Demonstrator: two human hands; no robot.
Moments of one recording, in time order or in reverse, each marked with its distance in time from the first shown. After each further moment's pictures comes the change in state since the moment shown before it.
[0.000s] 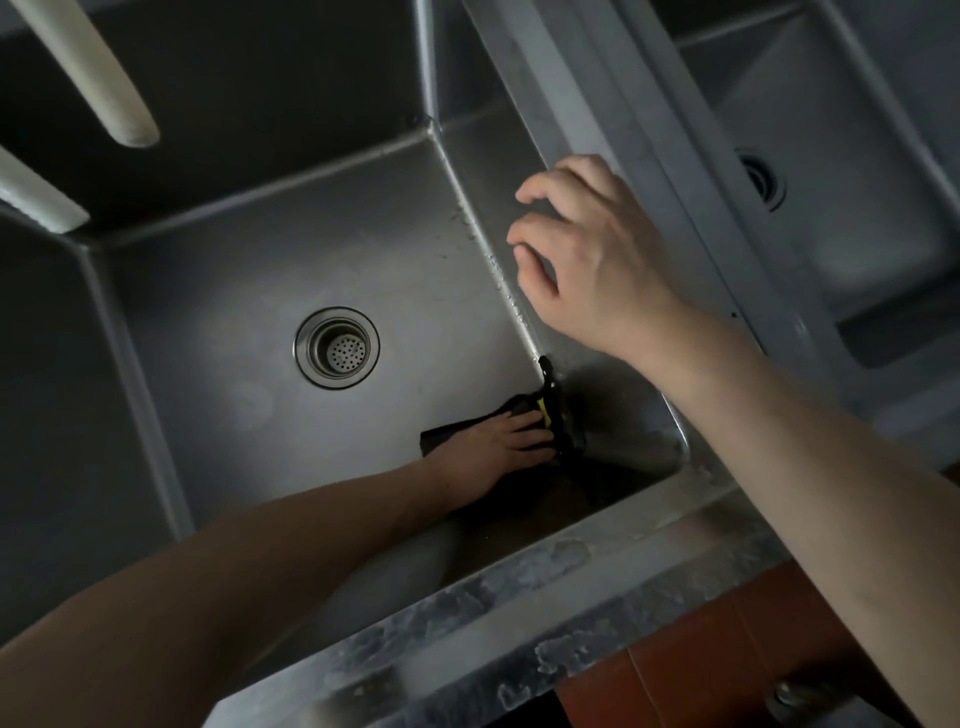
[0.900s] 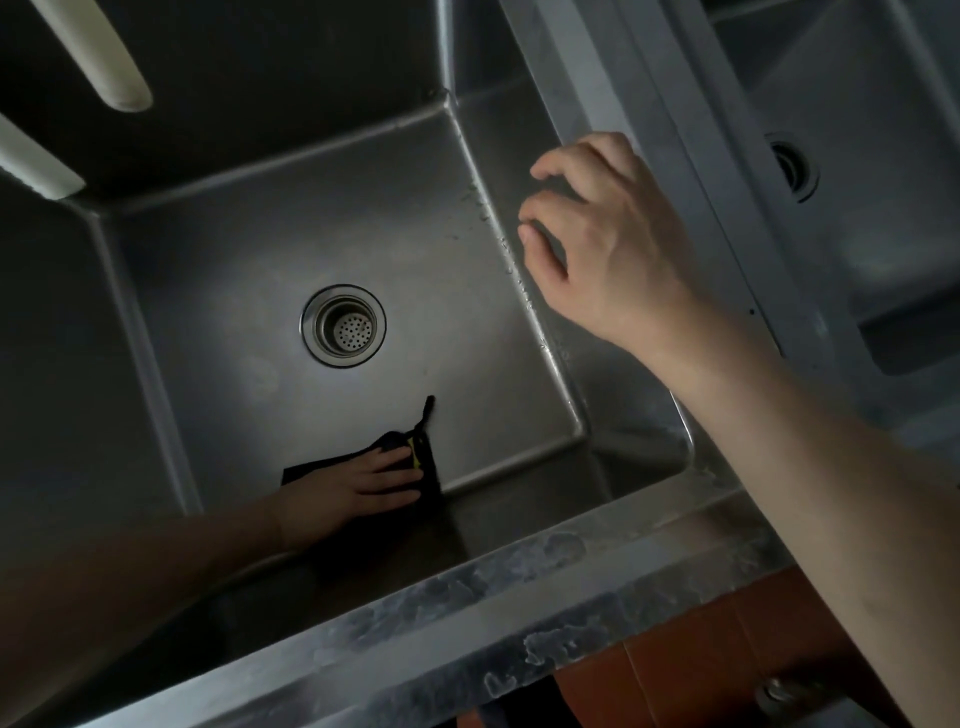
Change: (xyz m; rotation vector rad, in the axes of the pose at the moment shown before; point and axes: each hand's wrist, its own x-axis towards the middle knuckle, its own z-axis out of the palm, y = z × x) left_hand -0.183 -0.019 0.007 -0.155 0.003 -0.060; right_hand 0.002 0.000 -0.002 0.016 -0.011 0.028
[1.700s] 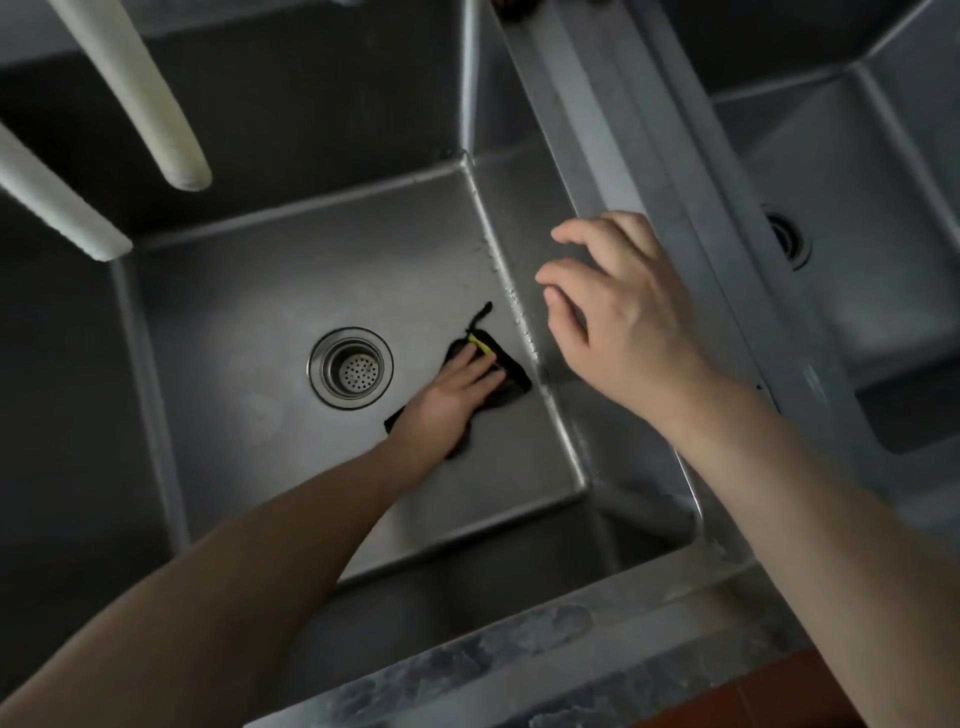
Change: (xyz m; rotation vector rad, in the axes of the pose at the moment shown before) left_hand 0.177 -0.044 -0.036 0.090 0.575 -0.343; right_hand 0.003 0.002 -0.001 0.033 -0.004 0.011
